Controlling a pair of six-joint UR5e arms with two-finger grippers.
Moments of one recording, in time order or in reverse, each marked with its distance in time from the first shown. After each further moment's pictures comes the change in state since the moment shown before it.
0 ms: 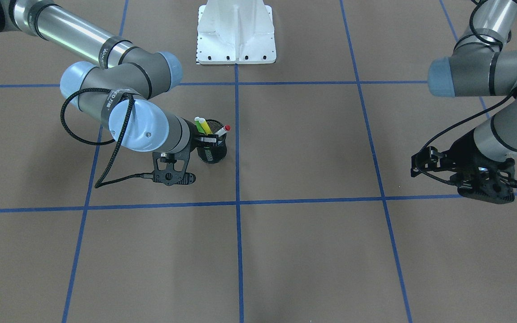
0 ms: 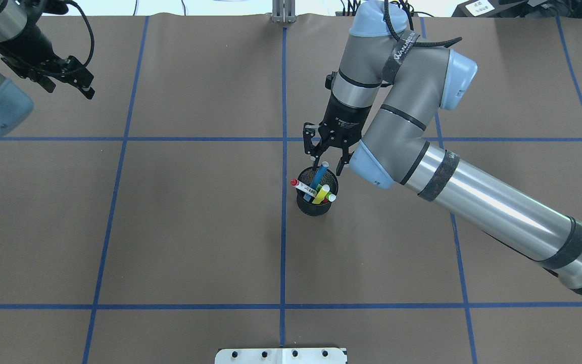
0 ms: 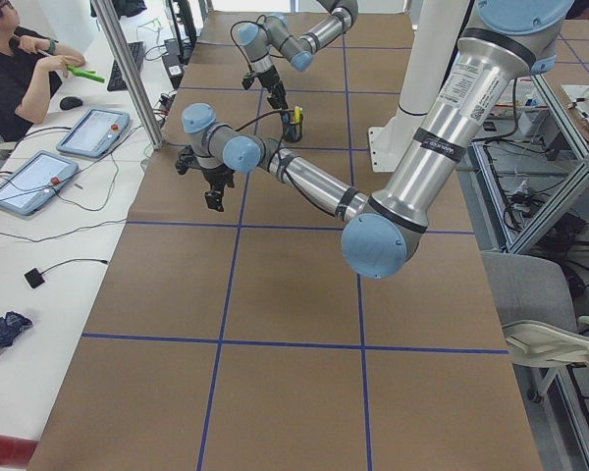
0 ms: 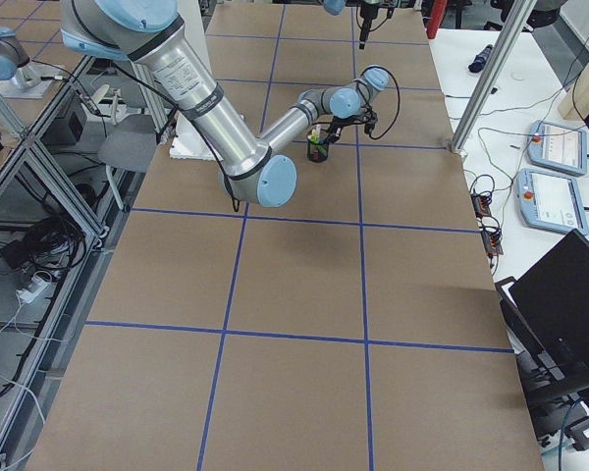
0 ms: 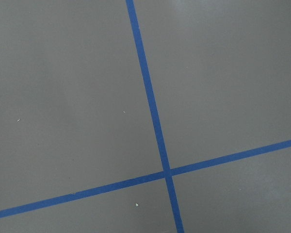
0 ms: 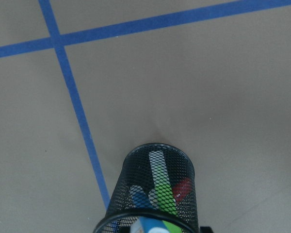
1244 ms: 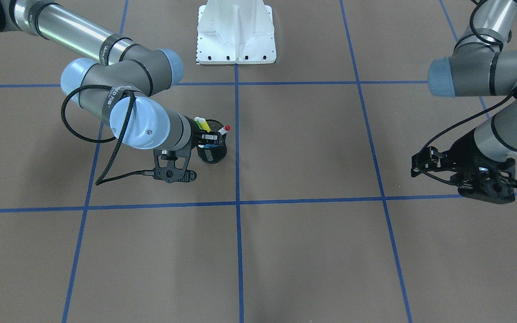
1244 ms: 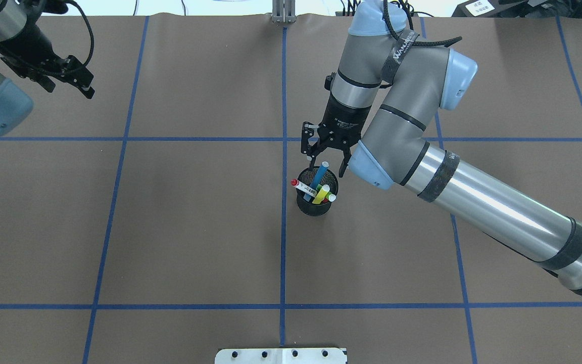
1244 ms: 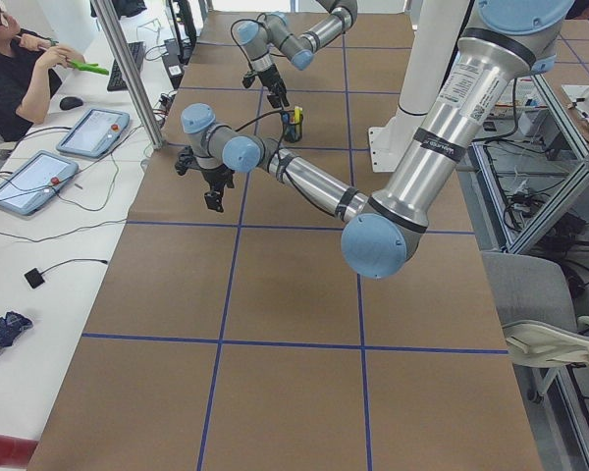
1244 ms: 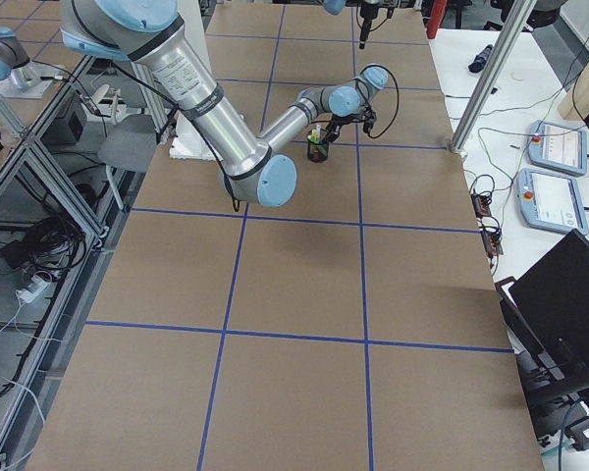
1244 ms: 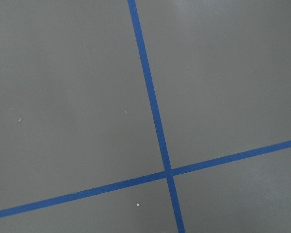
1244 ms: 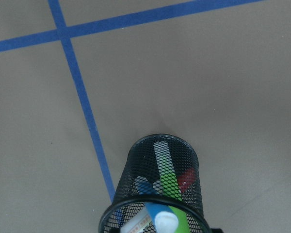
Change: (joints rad) left arm -0.001 -0.001 -0.001 0.002 0.000 -0.002; right arm -0.002 -0.001 0.010 -0.023 0.010 0.004
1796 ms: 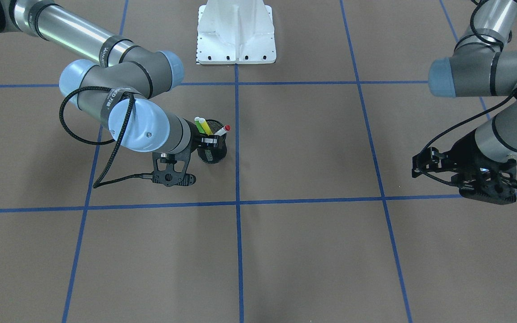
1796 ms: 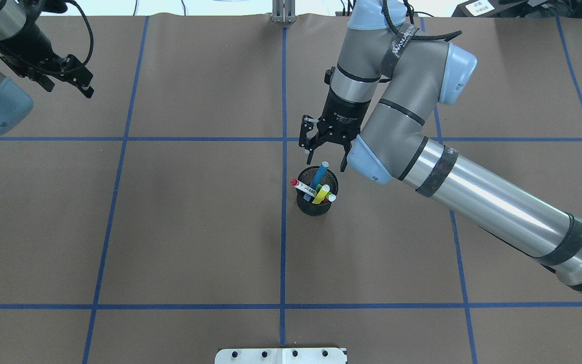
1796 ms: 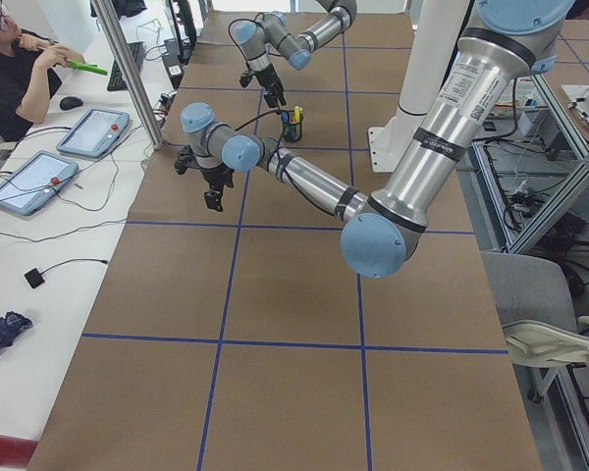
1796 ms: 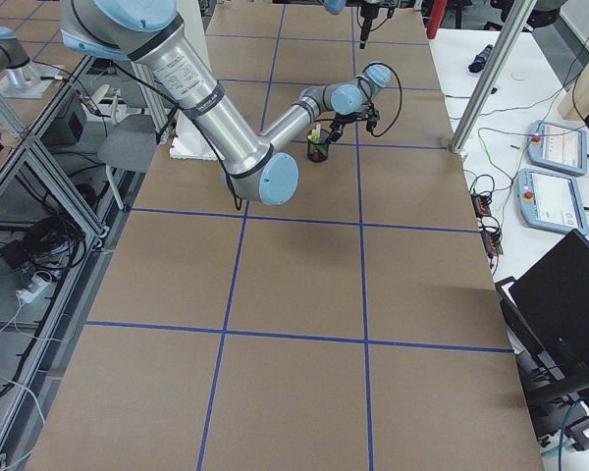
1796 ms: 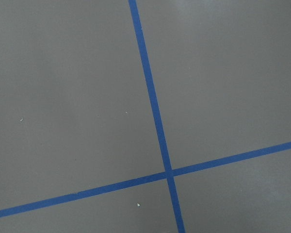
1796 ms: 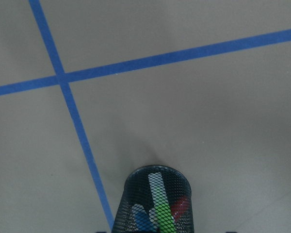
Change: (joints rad) left arm -0.002 -0.001 0.003 0.005 0.001 0.002; right arm 0.006 0.011 -0.003 -0.001 -0.005 0.002
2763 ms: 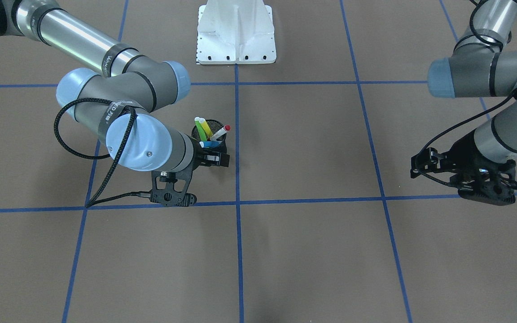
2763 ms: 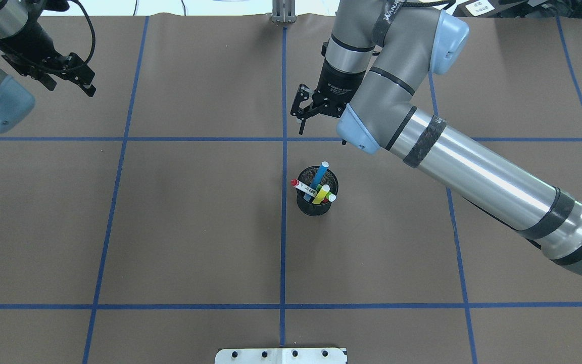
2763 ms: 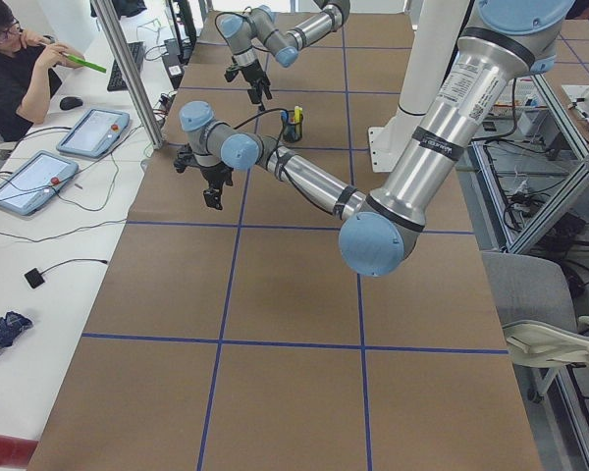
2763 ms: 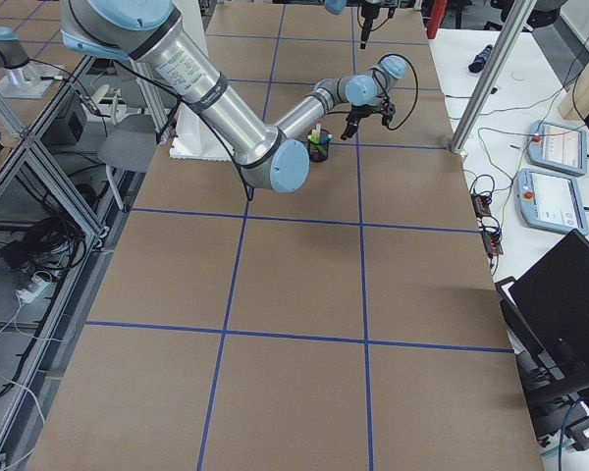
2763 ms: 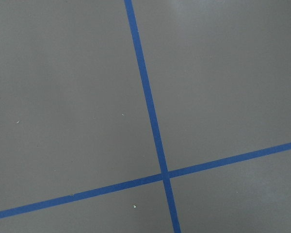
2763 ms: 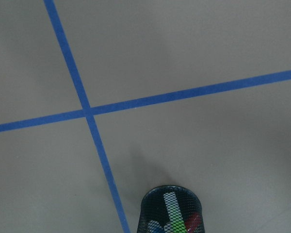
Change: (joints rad) left arm -0.001 -0.009 0.003 0.003 -0.004 -0.003; right arm 0.051 0.092 -0.117 -0.007 -0.020 -0.019
